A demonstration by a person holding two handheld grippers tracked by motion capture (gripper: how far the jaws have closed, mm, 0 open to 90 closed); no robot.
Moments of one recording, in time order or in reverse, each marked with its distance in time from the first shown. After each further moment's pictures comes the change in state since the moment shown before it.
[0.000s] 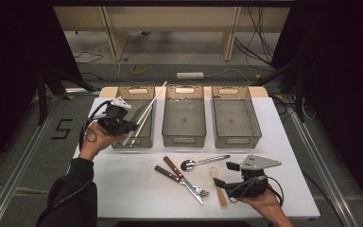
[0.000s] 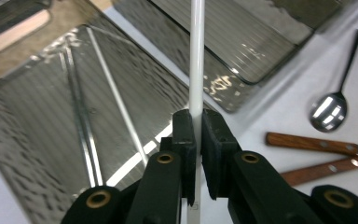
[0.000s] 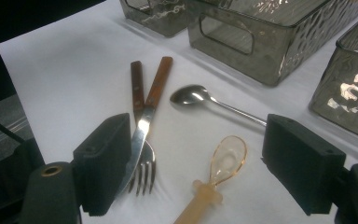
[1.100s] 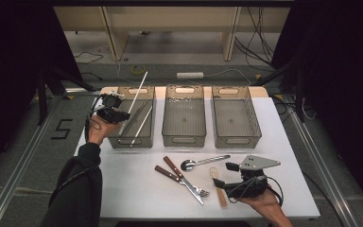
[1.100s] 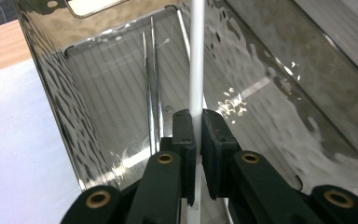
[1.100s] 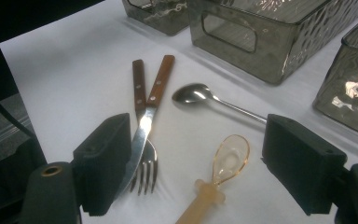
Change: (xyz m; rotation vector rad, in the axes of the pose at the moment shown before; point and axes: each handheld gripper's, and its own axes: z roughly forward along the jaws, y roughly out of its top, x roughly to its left) left arm 0.055 -0.006 0.047 0.013 0.155 -0.212; right arm 0.000 -0.001 0.001 0.007 0.009 0.002
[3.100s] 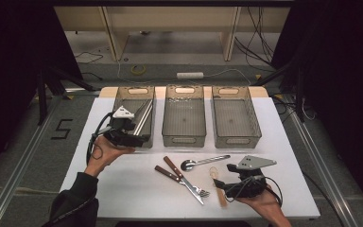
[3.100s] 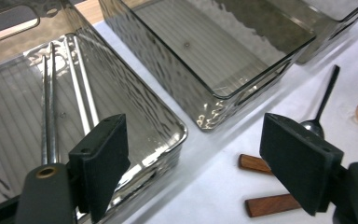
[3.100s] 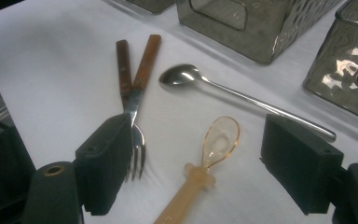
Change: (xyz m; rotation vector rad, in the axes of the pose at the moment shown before) left arm -0.081 -0.040 -0.052 -0.157 -0.182 0.105; right arm 0.000 -0.001 0.005 0.076 -0.058 0.009
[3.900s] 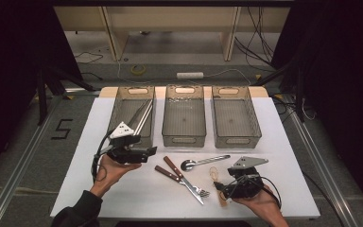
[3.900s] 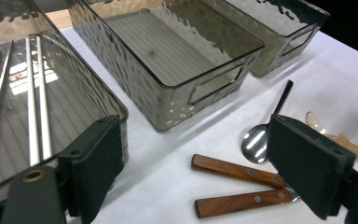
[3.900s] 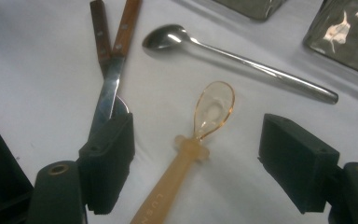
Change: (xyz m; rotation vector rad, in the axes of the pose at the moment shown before) left arm -0.031 -0.040 0.000 -0.134 -0.073 -0.055; right arm 0.001 -0.003 0.012 0.148 -0.053 0.042
